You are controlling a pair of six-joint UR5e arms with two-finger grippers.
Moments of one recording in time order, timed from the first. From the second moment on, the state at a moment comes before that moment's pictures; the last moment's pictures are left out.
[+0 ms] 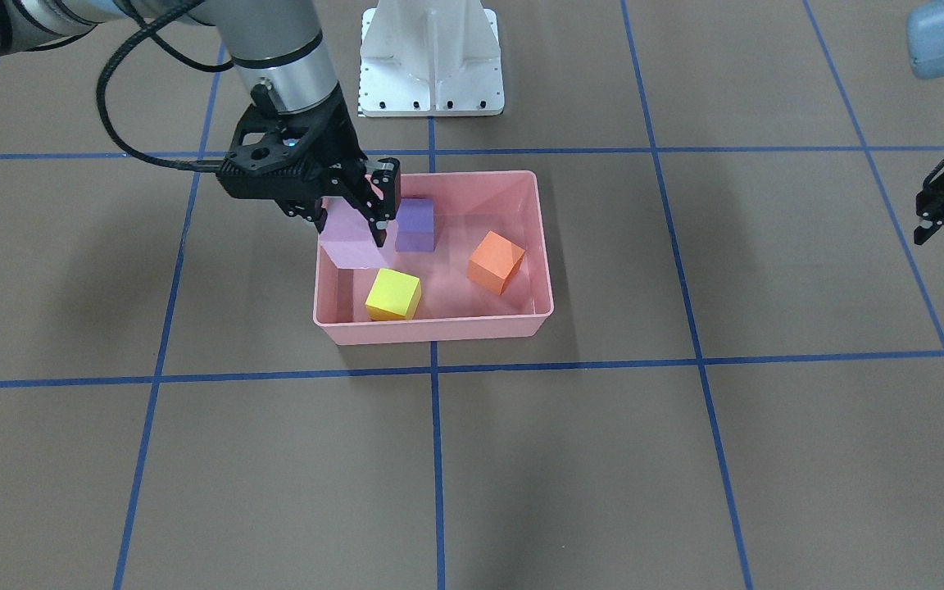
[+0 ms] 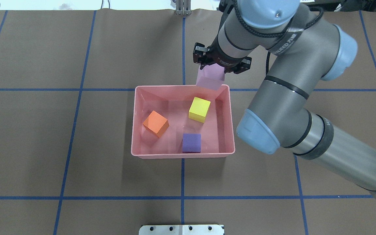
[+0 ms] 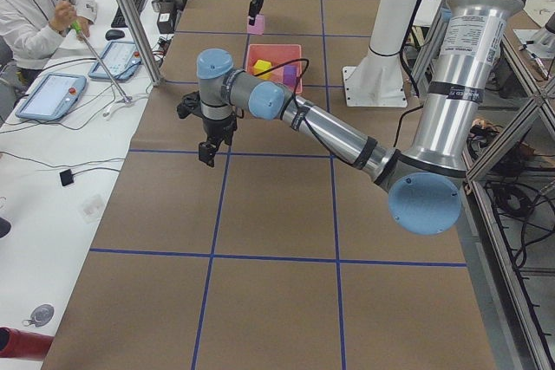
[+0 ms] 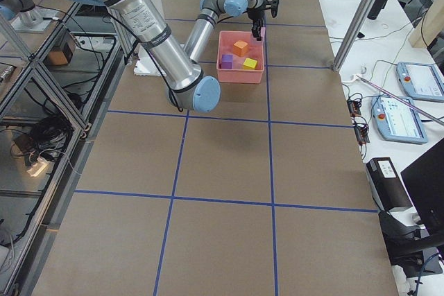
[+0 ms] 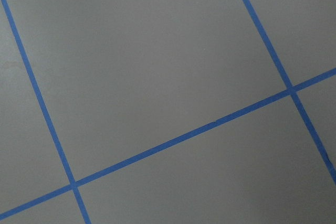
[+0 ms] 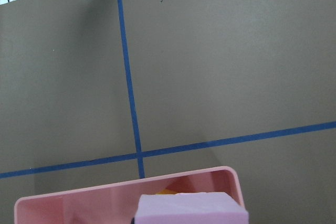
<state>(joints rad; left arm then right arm) -1.32 -1.77 -1.86 -1.45 -2.23 0.00 0.69 -0.77 1.83 -1.73 1.86 1.35</state>
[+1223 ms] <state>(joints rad) -1.36 -1.77 -1.84 -1.44 -2.24 -0.01 0.78 -0.84 1.83 -1.83 1.87 1.07</state>
